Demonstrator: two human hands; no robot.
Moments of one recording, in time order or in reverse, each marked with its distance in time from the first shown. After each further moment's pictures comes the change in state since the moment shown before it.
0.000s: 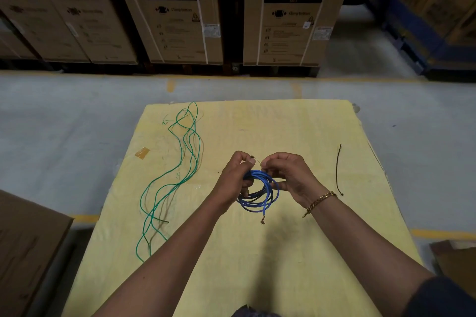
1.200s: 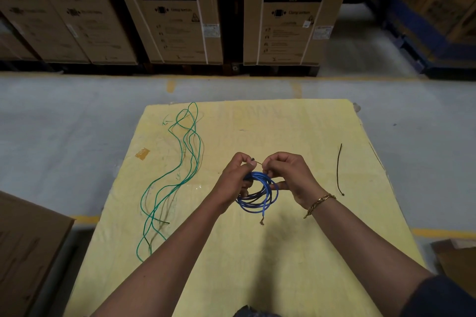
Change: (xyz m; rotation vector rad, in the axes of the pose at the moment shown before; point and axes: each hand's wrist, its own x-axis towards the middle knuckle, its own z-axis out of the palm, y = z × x) left_hand 0.007 -0.005 -0.003 -0.018 -0.029 -0.034; right_hand 0.004 0.005 -0.002 -0.076 0.017 -0.076
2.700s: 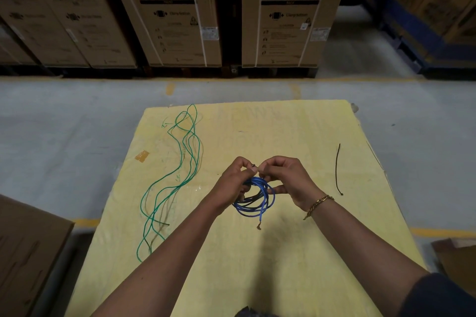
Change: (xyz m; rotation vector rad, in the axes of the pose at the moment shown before) left_hand -0.005 0.000 -0.003 0.113 -0.065 -0.024; right_hand 0.002 0.012 -0.004 0.002 -0.055 0.018
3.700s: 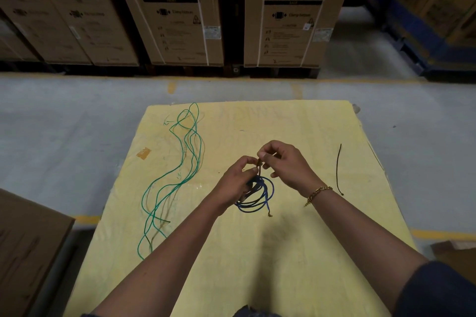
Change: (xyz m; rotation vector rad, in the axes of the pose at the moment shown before) left_hand 0.001 -0.006 0.003 0.024 0.021 0.014; right_hand 0.009 -0.019 0.003 -0.394 0.056 -0.250
